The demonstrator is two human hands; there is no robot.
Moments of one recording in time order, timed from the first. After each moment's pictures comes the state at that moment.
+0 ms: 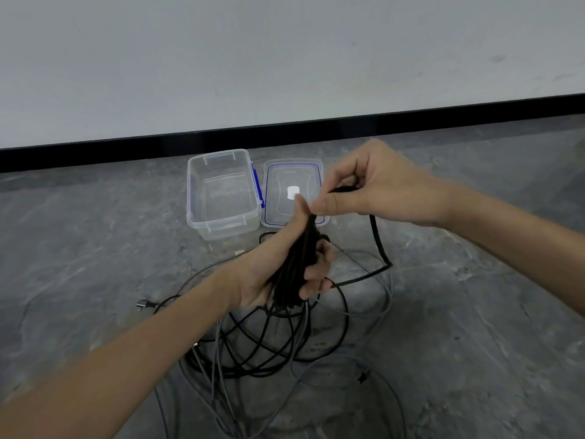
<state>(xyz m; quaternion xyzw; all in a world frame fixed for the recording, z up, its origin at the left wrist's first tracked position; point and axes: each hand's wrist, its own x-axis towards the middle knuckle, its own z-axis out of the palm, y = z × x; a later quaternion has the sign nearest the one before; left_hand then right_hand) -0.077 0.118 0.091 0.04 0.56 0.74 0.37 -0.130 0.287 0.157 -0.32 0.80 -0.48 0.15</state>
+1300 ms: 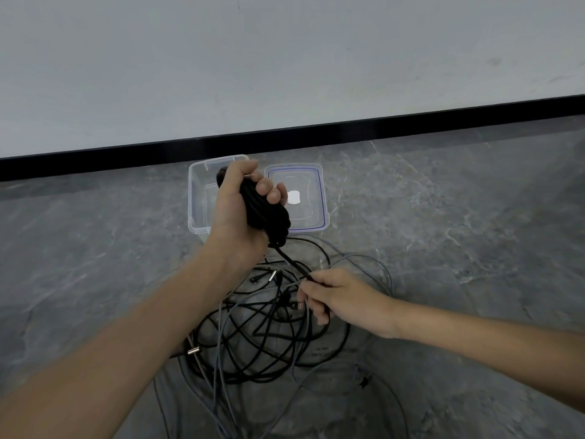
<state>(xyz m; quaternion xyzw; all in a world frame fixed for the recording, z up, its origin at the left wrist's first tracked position) -0.116 0.108 0.111 -0.11 0.34 0.93 0.02 -0.077 0.265 0.023 -0.11 0.77 -0.55 0.31</state>
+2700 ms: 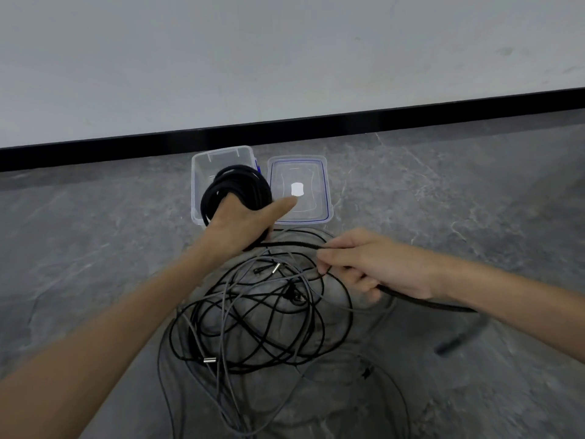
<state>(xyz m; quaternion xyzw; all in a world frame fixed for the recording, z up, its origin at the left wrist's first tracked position) -0.122 0.067 0.070 -0.01 0.87 0.49 0.02 -0.084 0.282 0.104 -0.10 0.75 -0.52 0.41</state>
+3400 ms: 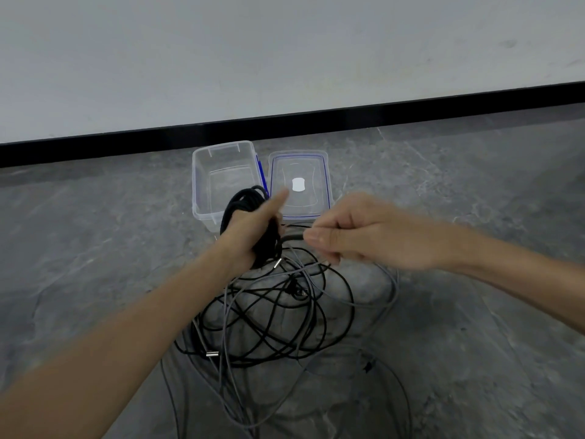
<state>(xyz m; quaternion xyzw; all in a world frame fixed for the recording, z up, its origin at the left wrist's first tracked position) -0.120 0.083 0.049 -0.19 0.61 0.76 0.14 -0.089 0.276 0.144 -0.35 0.80 -0.42 0.26</state>
